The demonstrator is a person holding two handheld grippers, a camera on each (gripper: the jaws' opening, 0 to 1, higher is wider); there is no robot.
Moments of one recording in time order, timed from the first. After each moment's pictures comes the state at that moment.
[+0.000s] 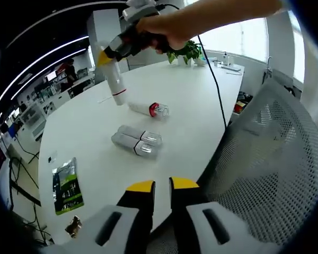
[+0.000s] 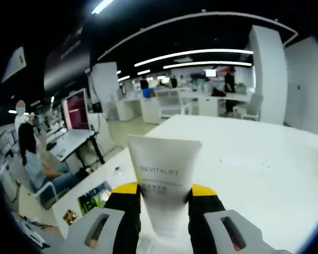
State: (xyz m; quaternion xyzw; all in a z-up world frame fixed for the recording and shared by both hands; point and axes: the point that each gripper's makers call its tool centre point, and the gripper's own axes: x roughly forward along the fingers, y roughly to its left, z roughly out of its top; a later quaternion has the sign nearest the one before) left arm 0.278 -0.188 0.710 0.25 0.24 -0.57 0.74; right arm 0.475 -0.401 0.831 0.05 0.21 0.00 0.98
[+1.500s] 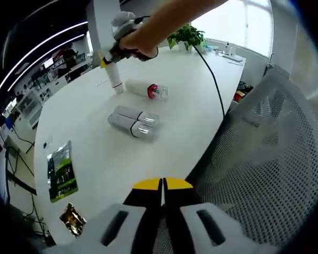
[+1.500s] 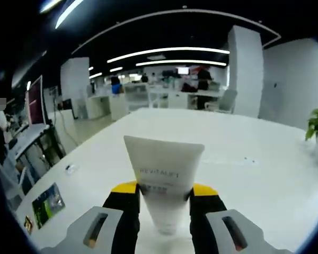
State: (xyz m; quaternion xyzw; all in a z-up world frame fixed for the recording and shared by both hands) left arm 0.276 -0.174 0.690 0.27 0.30 -0.56 0.73; right arm 0.526 -0.472 0.753 0.04 0.23 -0.12 0.97
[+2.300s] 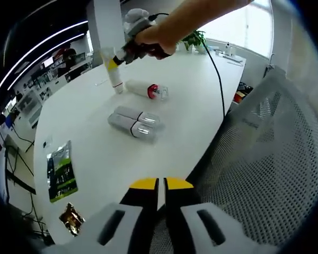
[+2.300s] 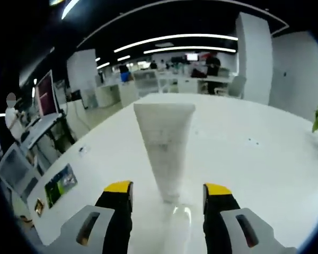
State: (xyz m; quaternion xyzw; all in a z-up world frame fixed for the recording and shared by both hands) left arm 0.277 -0.176 0.694 0.26 0.29 -0.56 0.73; right arm 0.458 -0.462 0.720 0.05 0.31 -0.06 0.95
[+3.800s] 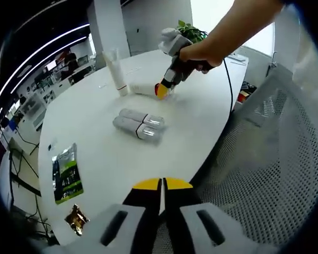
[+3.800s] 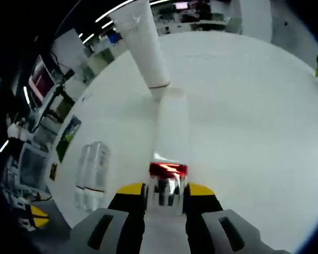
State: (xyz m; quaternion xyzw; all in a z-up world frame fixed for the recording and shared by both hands) left arm 0.282 -0.174 0.694 0.28 0.28 -0.55 0.74; right arm 0.337 -0.434 0.652 0.18 0.48 -0.03 0.86
